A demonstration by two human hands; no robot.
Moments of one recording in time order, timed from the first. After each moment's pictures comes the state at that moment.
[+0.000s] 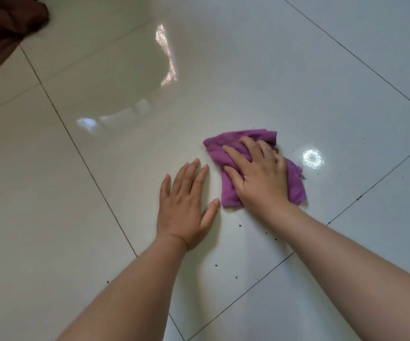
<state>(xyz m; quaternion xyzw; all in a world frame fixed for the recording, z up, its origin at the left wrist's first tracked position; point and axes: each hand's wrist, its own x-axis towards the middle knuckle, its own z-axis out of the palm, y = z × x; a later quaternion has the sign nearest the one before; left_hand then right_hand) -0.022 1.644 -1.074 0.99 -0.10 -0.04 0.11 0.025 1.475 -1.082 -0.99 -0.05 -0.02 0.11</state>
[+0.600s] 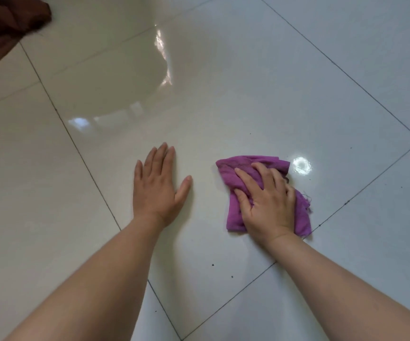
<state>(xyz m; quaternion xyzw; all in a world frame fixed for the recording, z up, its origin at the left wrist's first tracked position) 0.014 1.680 -1.076 0.99 -0.01 -0.04 0.10 -0.020 1.467 -1.080 -0.99 0.01 -0.04 0.11</state>
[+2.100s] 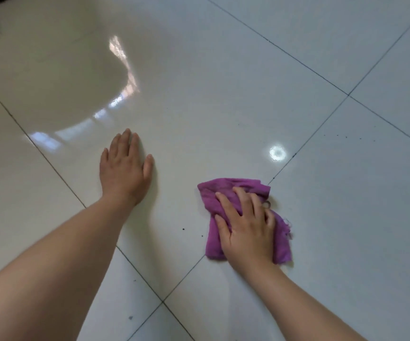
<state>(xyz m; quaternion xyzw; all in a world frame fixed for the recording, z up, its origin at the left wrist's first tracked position) 0.007 1.674 -1.066 1.00 -0.04 -0.03 0.08 -0.149 1.467 -1.082 -0.99 0.10 -0.04 0.08</state>
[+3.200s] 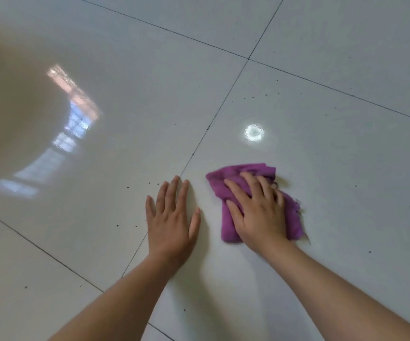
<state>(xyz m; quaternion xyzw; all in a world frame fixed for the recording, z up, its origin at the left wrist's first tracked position) -0.163 1.516 -1.069 0.96 -0.23 -0.09 0.11 -0.229 1.344 -1.080 -0.98 0.19 -0.07 0.09</state>
